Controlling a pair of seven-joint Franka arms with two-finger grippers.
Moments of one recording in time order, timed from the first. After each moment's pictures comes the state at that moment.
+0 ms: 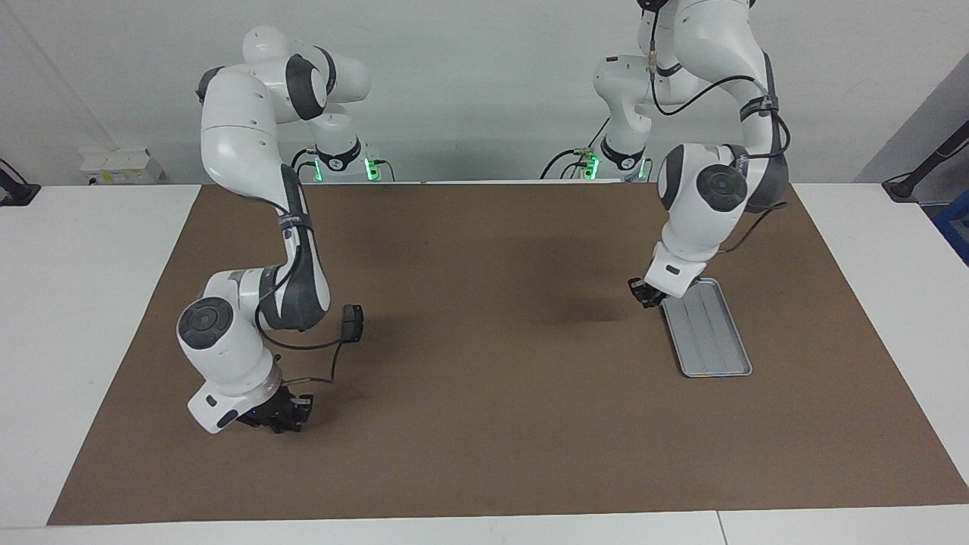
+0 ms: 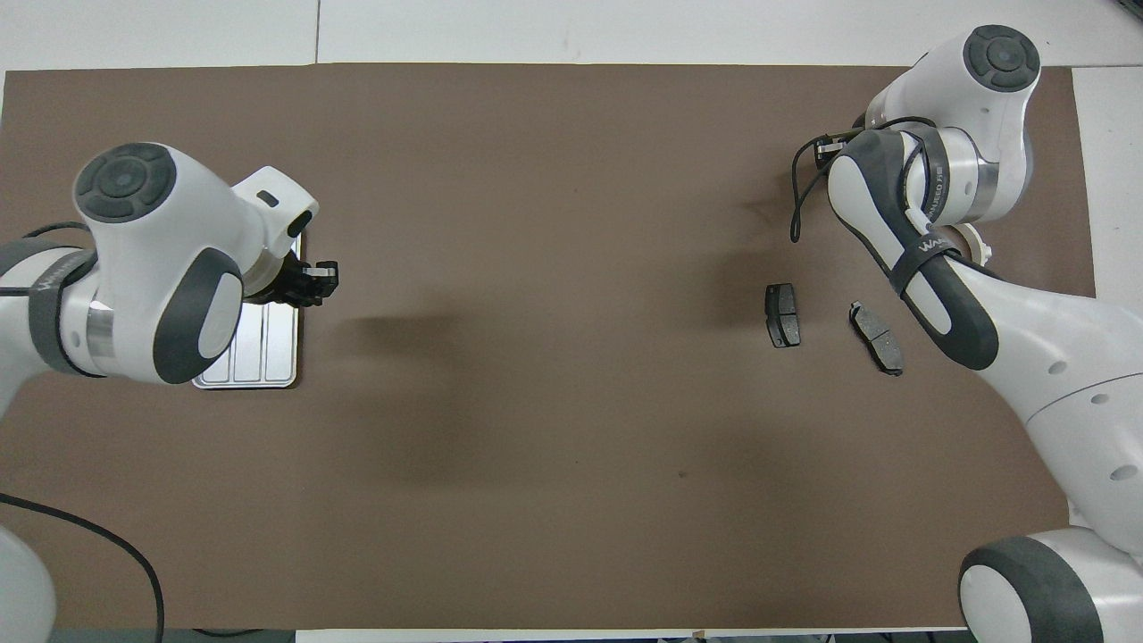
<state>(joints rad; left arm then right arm) -0.16 0.19 -0.02 -1.94 0.04 2.04 -0.21 -0.06 0.82 0.11 -1.24 -0.10 2.15 0.00</state>
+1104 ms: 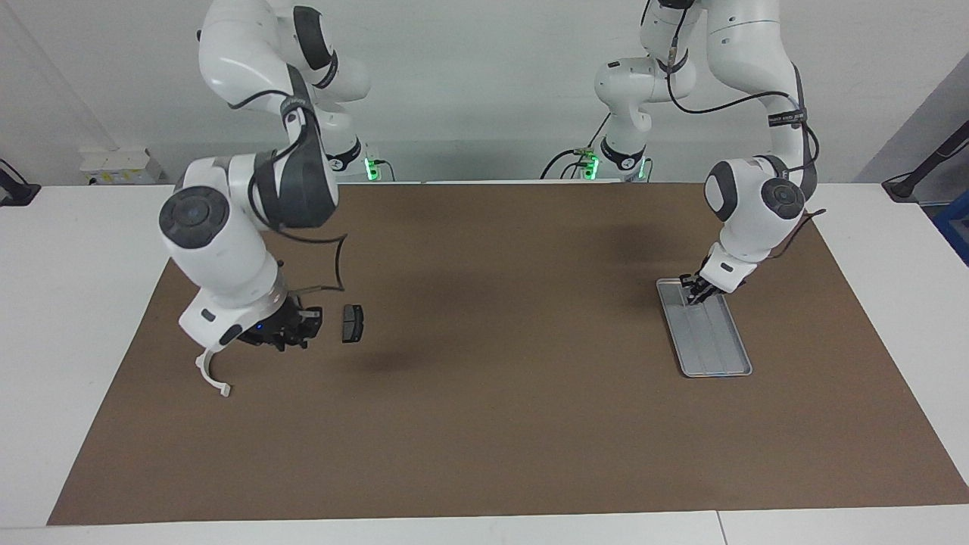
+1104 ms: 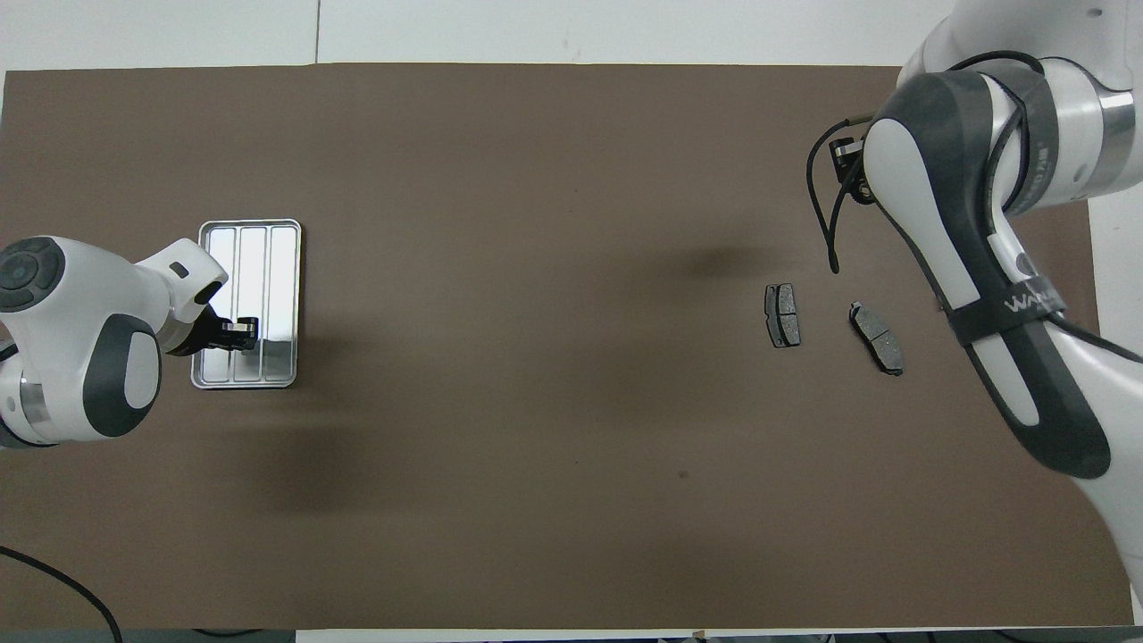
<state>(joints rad) 0.02 0.14 -0.02 -2.20 0.02 2.29 0.02 0.05 0.49 0.13 -1.17 -0.10 1.58 0.04</state>
